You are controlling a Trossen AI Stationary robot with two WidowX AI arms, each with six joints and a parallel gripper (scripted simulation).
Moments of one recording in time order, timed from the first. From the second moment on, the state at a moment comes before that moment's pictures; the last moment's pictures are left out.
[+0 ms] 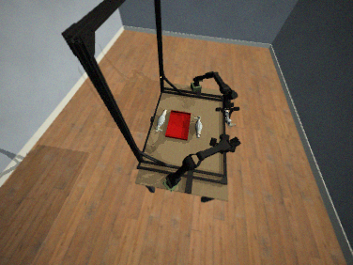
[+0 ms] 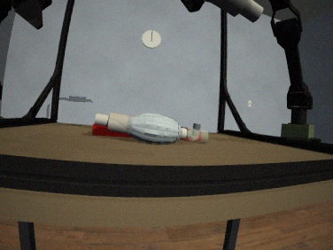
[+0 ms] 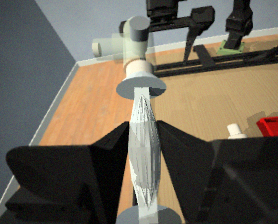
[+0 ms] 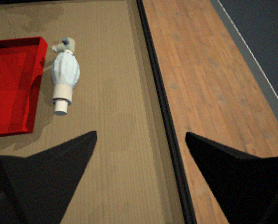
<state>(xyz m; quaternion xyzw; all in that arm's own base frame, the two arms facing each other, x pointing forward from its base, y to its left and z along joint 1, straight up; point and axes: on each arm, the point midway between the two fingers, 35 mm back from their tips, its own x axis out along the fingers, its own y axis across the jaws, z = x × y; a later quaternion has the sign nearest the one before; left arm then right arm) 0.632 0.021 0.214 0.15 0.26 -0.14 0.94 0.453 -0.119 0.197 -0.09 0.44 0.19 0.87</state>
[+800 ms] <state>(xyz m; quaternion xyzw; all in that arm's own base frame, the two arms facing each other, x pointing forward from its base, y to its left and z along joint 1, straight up) 0.626 0.028 0.349 0.15 0.08 -0.07 0.98 0.453 -0.119 0.196 -0.09 0.44 0.19 0.87</state>
